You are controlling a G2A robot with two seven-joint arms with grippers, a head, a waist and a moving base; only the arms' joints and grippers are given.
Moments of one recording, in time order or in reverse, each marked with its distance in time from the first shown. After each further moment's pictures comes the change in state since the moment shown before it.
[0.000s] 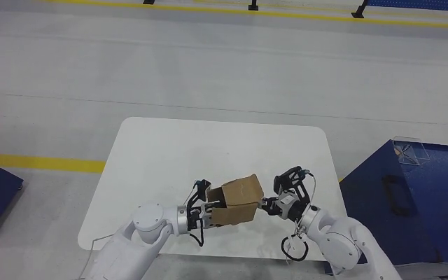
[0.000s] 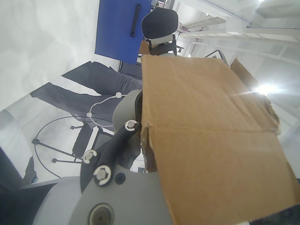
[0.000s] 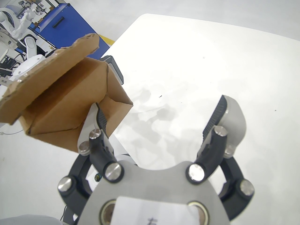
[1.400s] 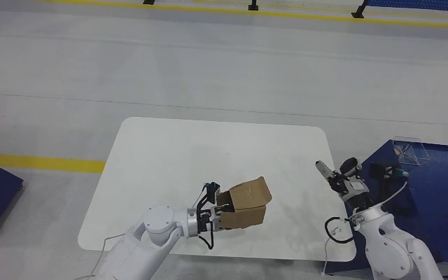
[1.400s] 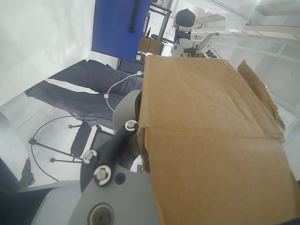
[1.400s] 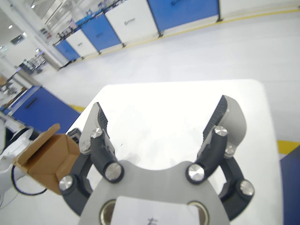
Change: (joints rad) left arm -0.039 -0.032 0.086 0.024 -0.015 -0.020 0.053; right arm -0.216 0.004 0.415 -0.042 0.092 0.095 -0.441
